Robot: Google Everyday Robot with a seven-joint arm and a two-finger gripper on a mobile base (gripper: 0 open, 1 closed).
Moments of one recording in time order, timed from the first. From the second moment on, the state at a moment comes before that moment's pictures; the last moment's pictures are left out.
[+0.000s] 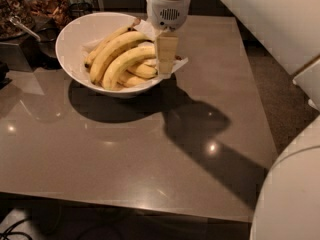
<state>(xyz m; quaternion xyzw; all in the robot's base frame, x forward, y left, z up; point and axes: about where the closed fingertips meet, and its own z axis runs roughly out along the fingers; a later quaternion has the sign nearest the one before) 0.605 -0.022 0.948 -0.72 0.69 -0.05 0.10</state>
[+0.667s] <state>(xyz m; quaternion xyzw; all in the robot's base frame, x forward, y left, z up) 0.604 0.016 0.937 -0.75 0.66 -0.05 0.08</state>
